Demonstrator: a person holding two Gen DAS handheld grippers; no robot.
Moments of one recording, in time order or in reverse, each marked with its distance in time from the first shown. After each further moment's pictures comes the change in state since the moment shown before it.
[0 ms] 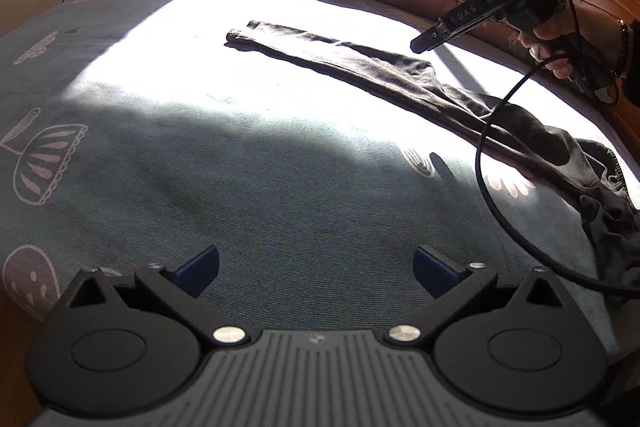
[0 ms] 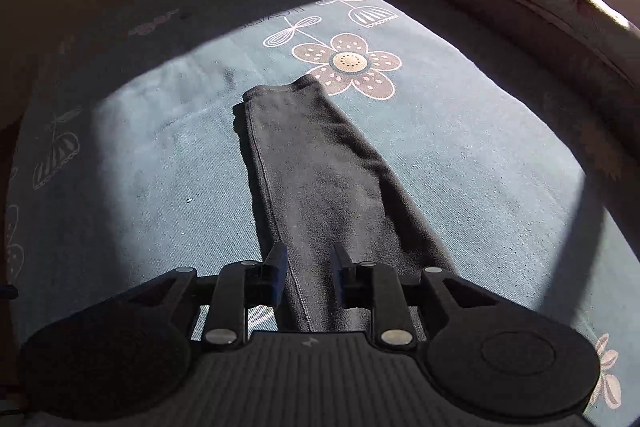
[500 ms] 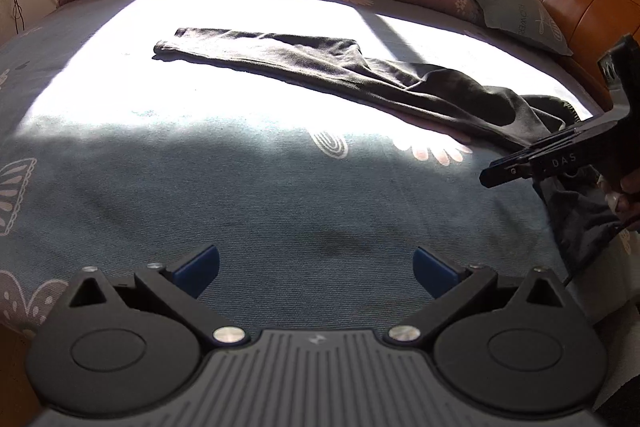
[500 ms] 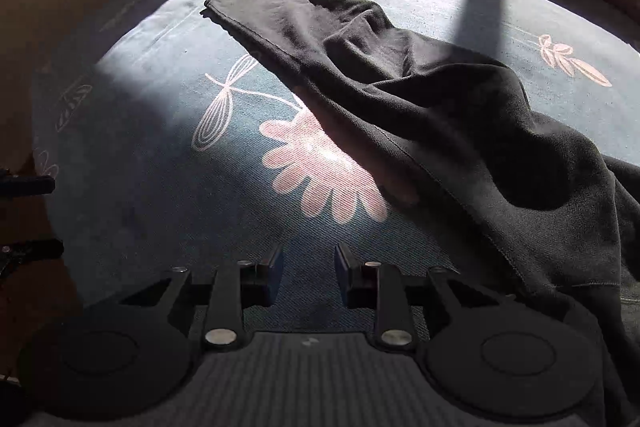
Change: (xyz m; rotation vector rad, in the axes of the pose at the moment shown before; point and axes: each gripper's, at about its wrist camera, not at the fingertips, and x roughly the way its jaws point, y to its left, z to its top) left arm -0.013 -0.070 0.000 0.145 0.050 -0.050; right arm -0.085 0.031 -0.227 0.375 0.012 0.016
